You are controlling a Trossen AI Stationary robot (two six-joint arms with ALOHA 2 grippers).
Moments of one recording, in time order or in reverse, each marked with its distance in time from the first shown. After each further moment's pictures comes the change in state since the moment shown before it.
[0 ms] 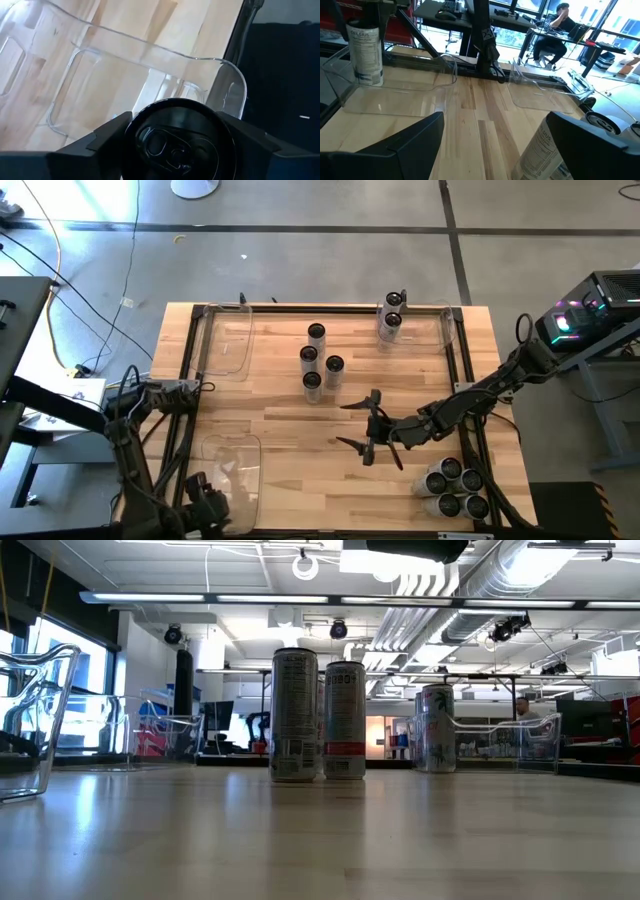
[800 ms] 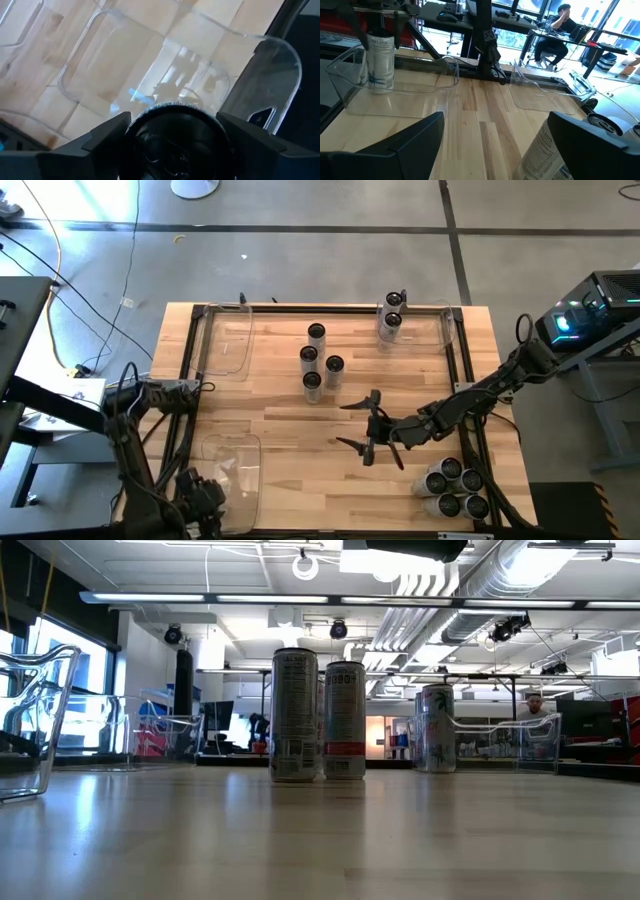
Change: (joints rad) left arm -0.004 -0.040 -0.103 -0.014 0.109 -0.158; right arm 0.000 0.000 0.000 0.008 -0.007 0.000
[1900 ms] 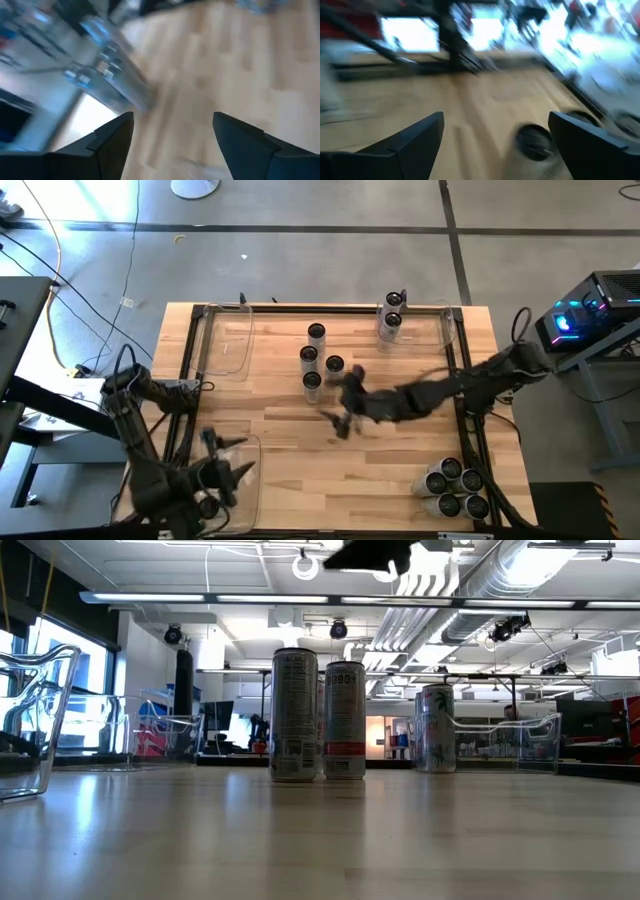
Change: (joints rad) left arm 0.111 -0.134 -0.040 -0.191 -0.747 0.488; right arm -0.225 0.110 0.288 -0.322 -0.089 0.185
